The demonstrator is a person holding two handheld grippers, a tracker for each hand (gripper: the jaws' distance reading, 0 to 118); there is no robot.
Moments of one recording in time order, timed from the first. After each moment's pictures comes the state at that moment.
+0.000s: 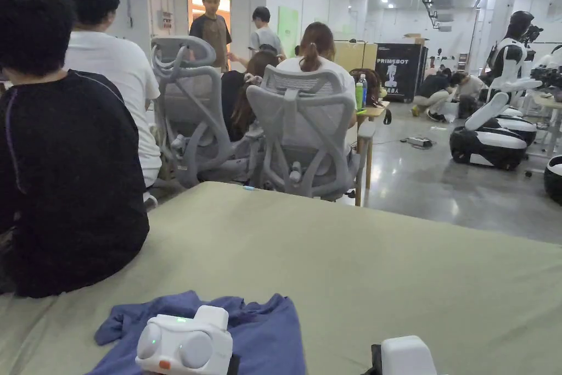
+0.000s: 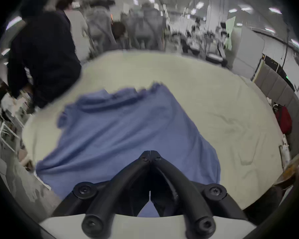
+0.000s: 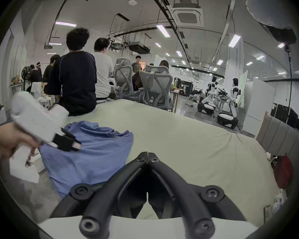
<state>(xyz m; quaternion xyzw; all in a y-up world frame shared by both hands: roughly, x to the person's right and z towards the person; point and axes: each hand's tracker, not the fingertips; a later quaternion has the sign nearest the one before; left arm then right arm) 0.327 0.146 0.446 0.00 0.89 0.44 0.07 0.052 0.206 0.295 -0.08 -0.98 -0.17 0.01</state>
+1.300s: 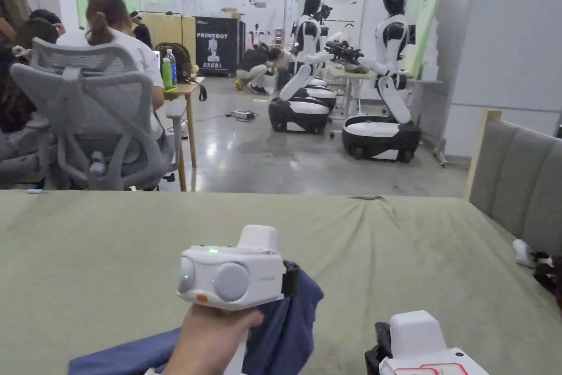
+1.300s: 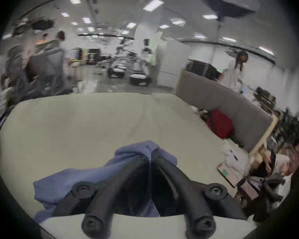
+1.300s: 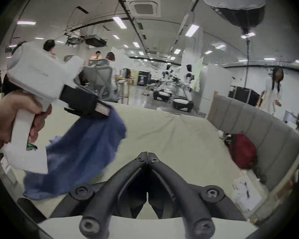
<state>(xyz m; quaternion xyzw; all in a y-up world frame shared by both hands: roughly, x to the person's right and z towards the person) -0.060 0.257 0.462 -0.01 0.88 0.26 0.40 -0.191 0.227 0.243 -0.04 -0.96 -0.19 -0.21</state>
